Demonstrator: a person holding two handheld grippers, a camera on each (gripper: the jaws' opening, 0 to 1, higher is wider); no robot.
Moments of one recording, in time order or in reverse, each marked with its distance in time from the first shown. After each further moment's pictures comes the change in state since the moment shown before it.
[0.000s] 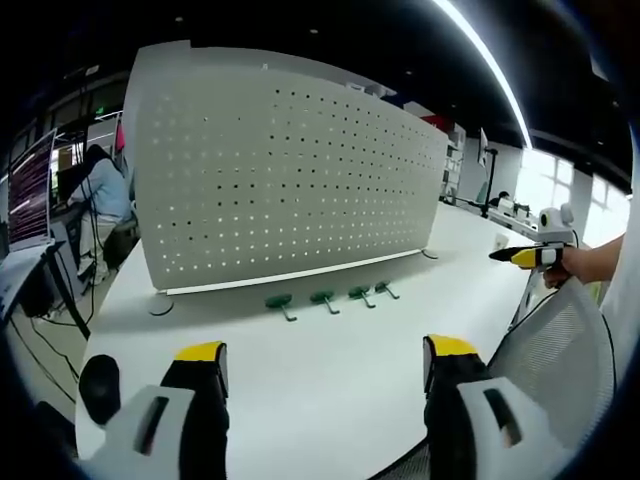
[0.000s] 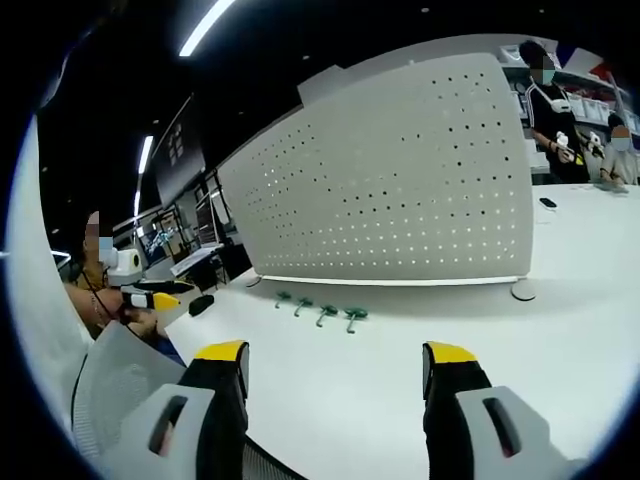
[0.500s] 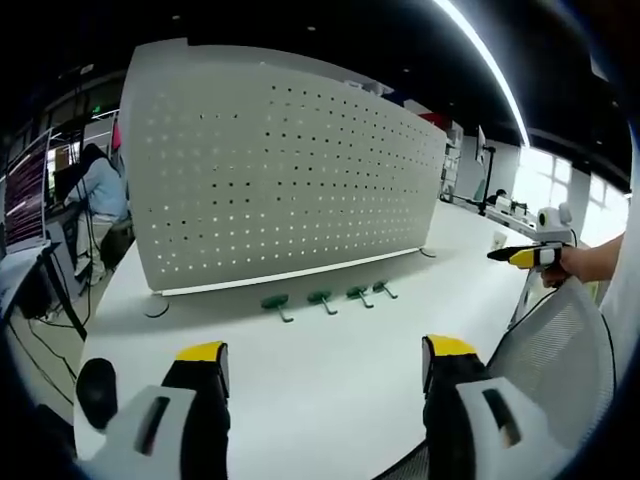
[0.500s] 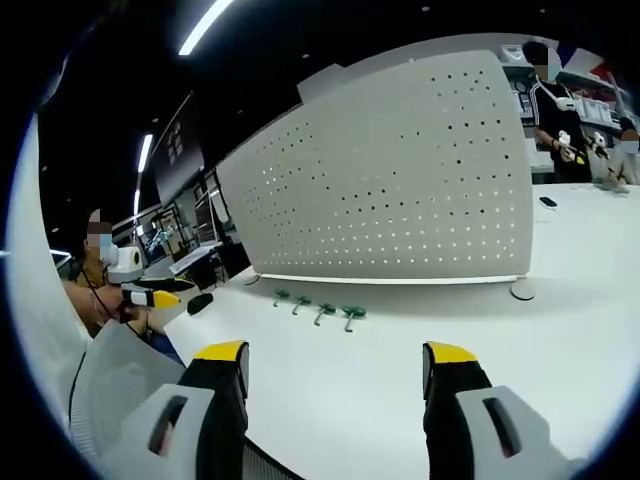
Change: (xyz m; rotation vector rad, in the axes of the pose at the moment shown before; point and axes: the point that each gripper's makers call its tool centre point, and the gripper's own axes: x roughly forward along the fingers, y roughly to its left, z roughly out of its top) left arm 0.006 -0.002 0.001 0.004 0.011 -0.014; right arm 0.002 -0.003 -0.002 -0.002 0.007 -0.002
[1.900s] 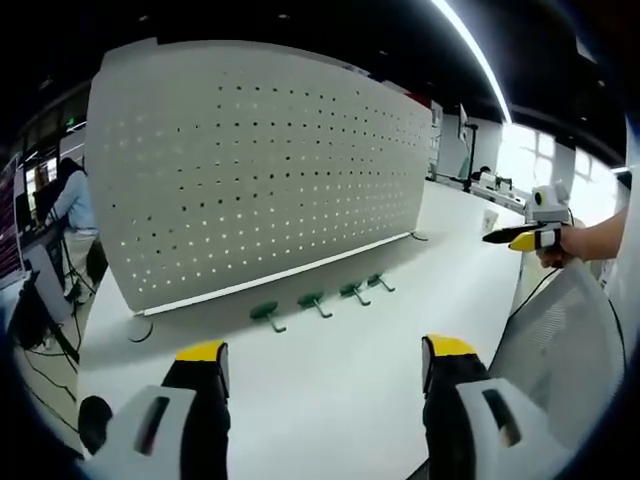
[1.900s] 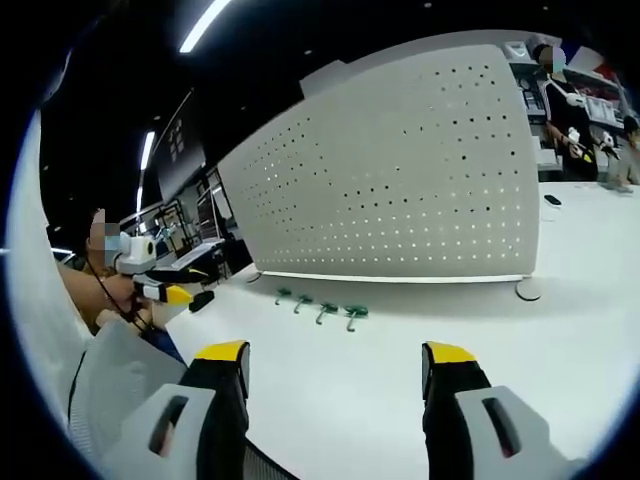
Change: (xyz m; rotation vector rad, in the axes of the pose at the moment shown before) left arm 0.035 -0.002 0.009 0.097 0.069 -0.067; right arm 0.007 0.000 0.001 0.001 0.015 0.014
